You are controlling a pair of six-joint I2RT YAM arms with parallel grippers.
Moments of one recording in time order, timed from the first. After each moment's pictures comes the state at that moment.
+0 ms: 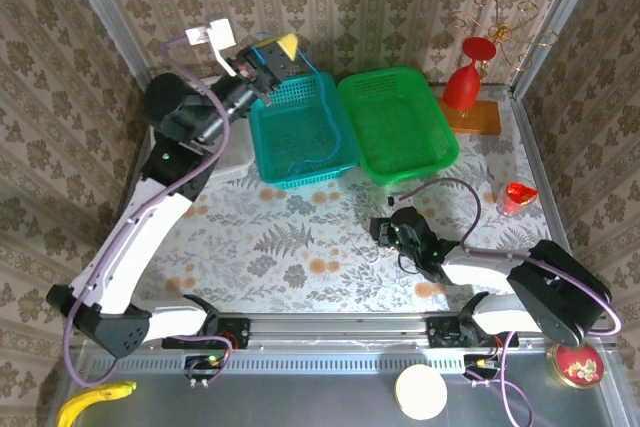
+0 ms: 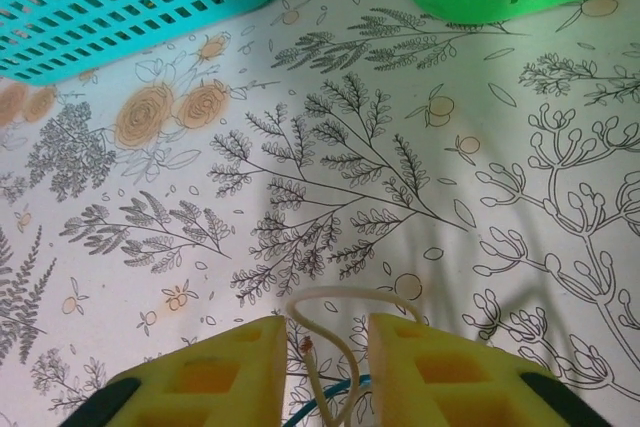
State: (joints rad) left arm -0.57 1.24 1.52 0.16 0.38 -0.69; right arm 0.67 1.29 0.31 0.36 0.19 0.58
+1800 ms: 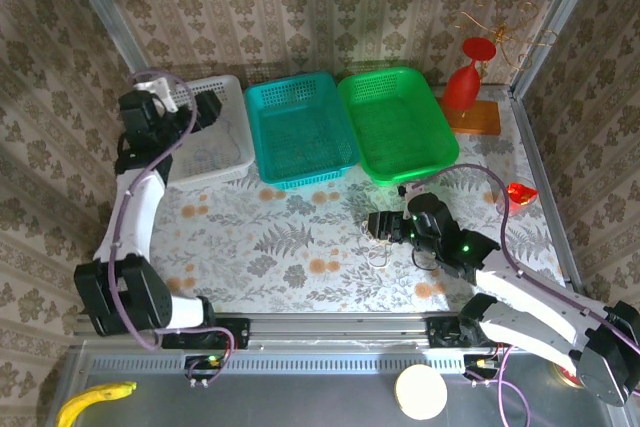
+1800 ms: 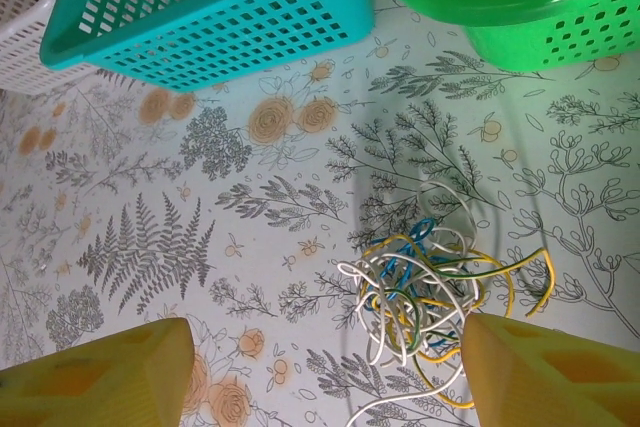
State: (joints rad) left arm 0.03 1.31 1.15 -0.15 0.40 -0.35; right arm 0.66 0.91 0.54 -0.27 0.07 0.60
